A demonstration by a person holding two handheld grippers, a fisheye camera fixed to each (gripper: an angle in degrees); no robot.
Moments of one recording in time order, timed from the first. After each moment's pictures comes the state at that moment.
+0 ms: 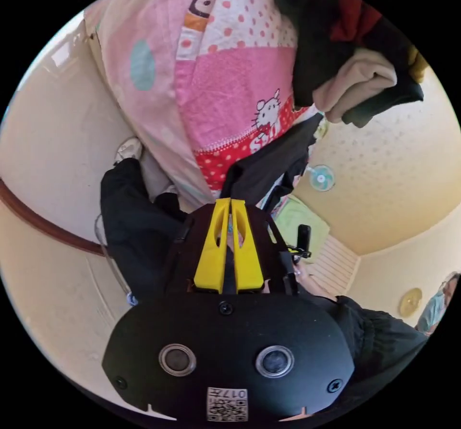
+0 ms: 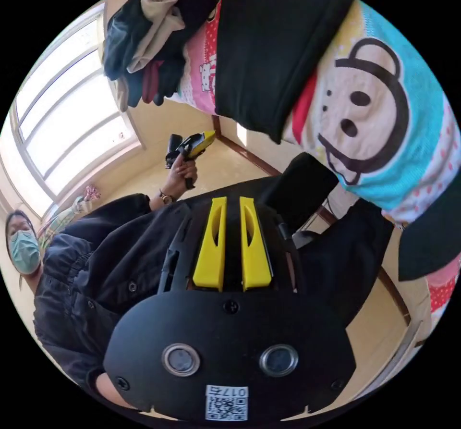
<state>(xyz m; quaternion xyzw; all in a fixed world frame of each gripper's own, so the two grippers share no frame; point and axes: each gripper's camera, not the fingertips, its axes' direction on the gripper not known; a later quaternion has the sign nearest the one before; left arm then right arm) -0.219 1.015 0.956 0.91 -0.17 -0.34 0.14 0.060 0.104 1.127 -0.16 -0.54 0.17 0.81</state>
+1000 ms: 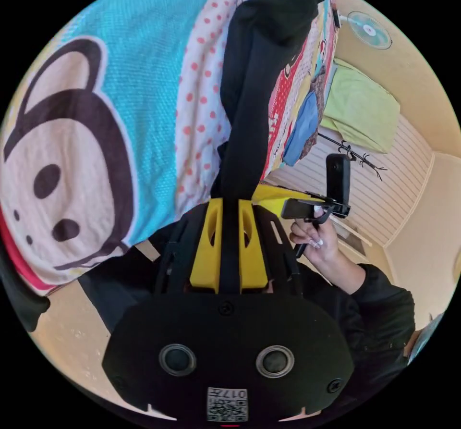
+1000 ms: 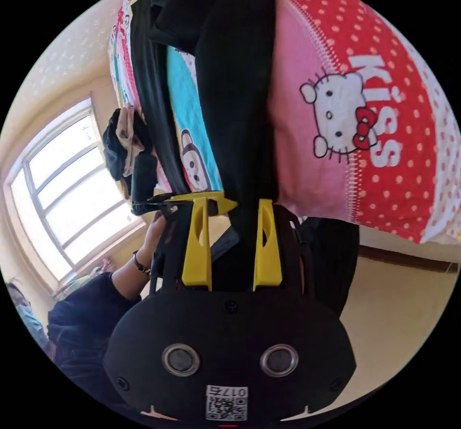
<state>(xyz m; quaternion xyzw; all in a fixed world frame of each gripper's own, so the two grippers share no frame) -0.522 0.843 0.525 0.70 -0.23 -0.50 0.46 0.155 0.283 1.150 -0.03 -0.55 0.38 0.74</state>
